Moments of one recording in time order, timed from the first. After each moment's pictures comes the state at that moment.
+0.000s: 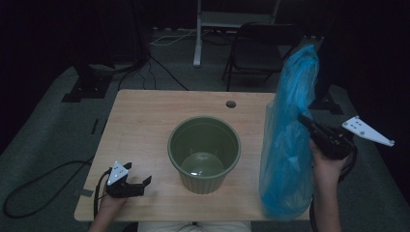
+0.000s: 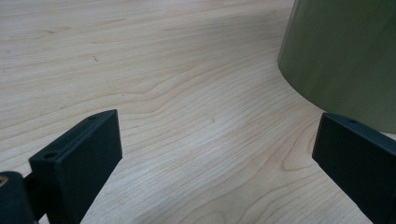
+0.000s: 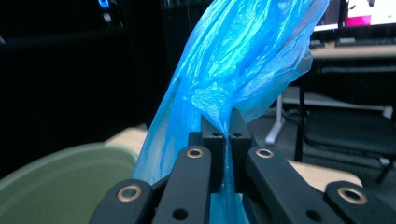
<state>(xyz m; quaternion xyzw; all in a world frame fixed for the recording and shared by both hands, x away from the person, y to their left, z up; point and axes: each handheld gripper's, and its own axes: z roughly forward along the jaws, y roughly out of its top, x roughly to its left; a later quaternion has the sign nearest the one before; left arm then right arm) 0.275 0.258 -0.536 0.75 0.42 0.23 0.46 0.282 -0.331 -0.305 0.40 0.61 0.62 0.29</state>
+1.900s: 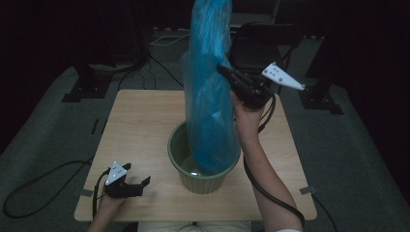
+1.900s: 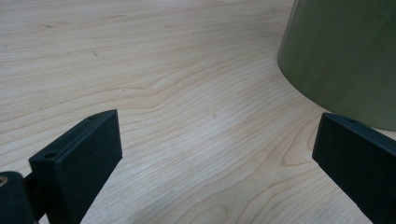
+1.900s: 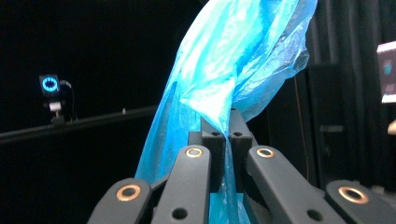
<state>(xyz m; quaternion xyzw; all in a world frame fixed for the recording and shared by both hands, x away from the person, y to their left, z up) 0.275 0.262 -0.538 0.75 0.43 0.22 0.46 0.374 -0.147 -0.249 0.26 0.57 0.76 0.19</state>
